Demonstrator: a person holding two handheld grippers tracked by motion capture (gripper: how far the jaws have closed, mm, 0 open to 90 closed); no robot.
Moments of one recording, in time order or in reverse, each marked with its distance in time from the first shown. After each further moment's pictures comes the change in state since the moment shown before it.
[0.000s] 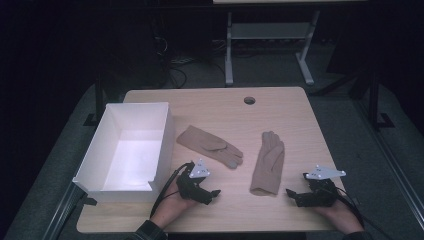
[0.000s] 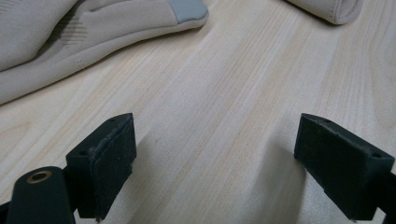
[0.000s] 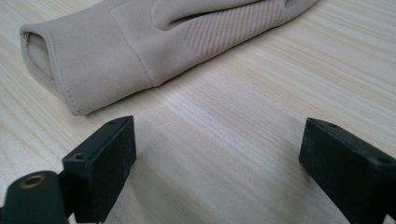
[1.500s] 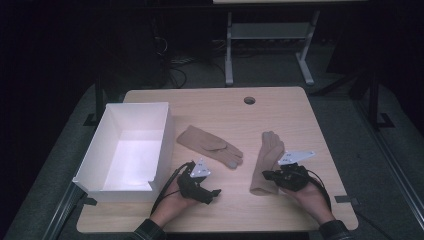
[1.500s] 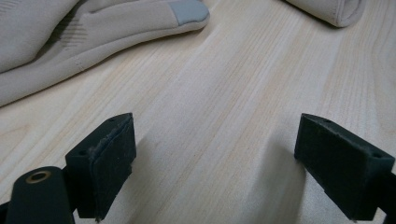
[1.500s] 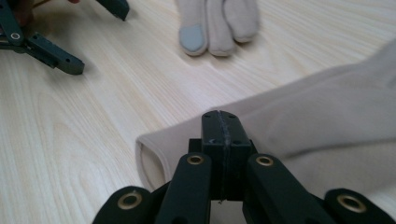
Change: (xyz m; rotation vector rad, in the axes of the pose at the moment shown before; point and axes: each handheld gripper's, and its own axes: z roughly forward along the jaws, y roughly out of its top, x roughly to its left) left arm 0.000 0.002 0.002 -0.004 0.004 -0.002; right arm 0.041 0.073 0.029 0.003 0.234 -0.074
